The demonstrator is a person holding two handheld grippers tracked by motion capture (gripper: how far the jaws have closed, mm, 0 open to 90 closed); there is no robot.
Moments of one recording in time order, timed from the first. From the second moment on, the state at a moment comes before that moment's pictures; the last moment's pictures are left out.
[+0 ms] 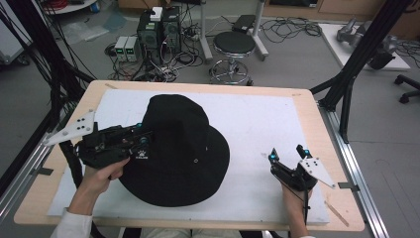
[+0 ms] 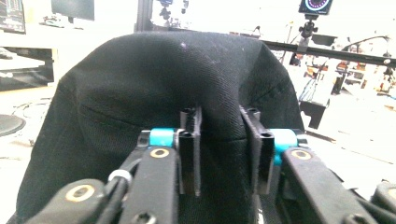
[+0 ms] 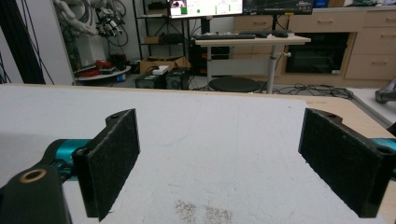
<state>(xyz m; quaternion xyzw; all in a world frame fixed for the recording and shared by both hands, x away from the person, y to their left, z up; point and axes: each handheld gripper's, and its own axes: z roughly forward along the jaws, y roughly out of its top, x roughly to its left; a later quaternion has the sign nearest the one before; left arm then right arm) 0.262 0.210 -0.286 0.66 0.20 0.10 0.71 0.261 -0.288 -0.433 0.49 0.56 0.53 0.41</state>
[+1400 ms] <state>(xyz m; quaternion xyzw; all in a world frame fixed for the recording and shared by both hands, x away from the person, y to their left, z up) 0.245 0.295 -0.298 0.51 0.36 0.30 0.72 0.261 -0.290 -0.432 0.49 0.55 0.53 0.42</state>
